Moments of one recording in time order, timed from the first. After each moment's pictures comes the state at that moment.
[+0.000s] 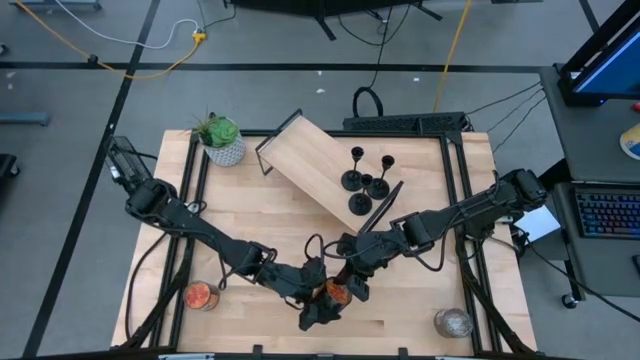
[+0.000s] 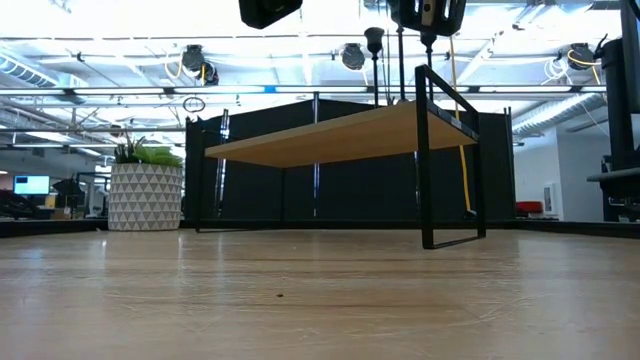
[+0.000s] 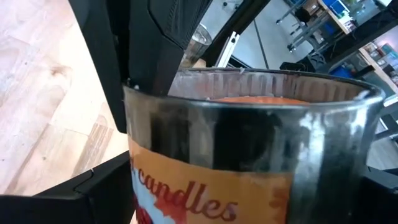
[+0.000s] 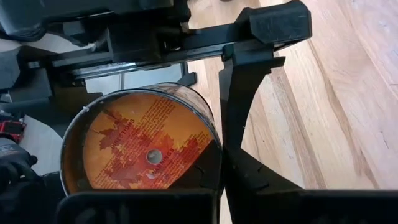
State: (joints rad) left arm -0.48 1.78 1.25 0.15 -0.12 -0.74; right arm 0.37 1.57 1.26 -0.28 -0.16 0.85
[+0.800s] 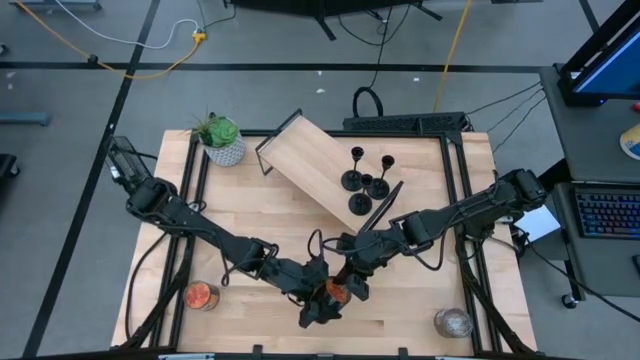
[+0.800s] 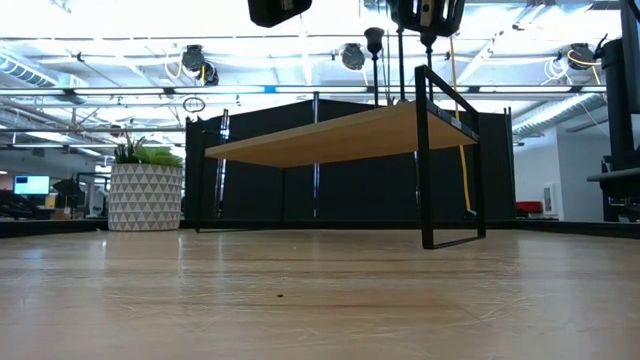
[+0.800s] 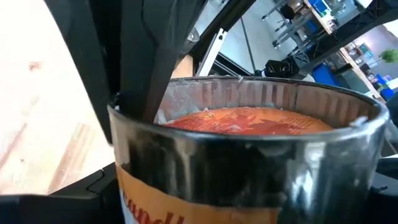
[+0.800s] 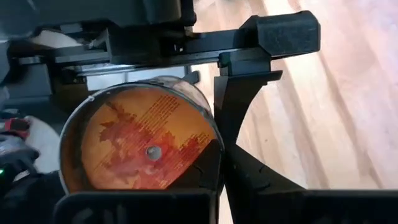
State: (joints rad) left arm -0.46 1.78 1.25 0.15 -0.03 -0.77; right arm 0.37 1.57 1.26 -0.28 -0.19 0.85
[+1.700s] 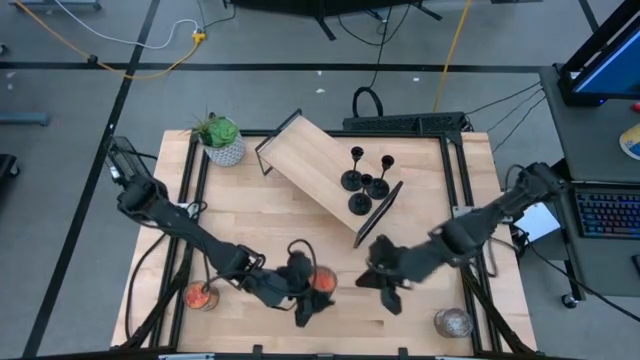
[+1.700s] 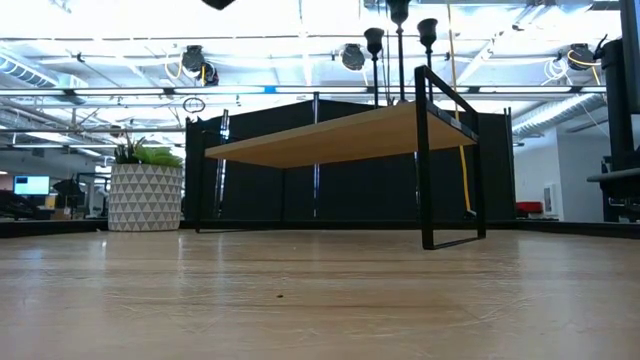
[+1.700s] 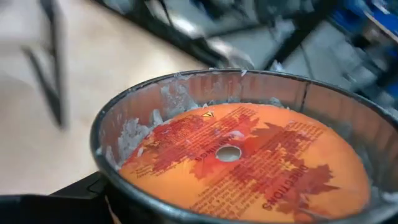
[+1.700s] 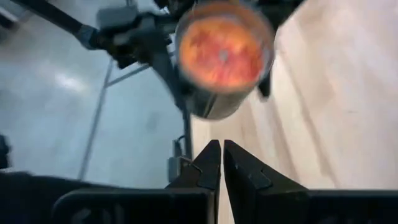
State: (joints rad) left arm -0.55 1.71 1.25 0.02 -0.44 -0.76; right arm 0.56 1.39 1.26 -0.43 0.18 0.78
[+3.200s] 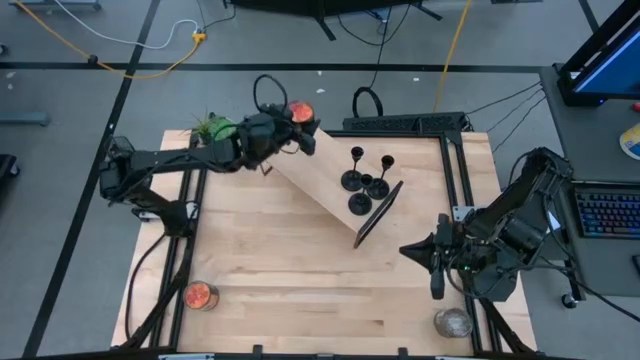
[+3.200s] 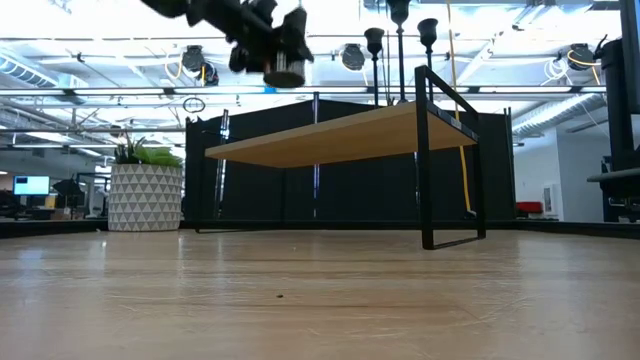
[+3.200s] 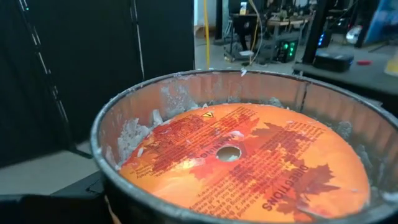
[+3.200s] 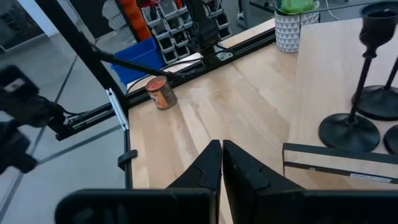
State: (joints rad) left arm 0.33 1.44 1.13 0.19 -0.48 -0.10; right arm 0.89 1.16 1.26 -0.78 0.92 0.98
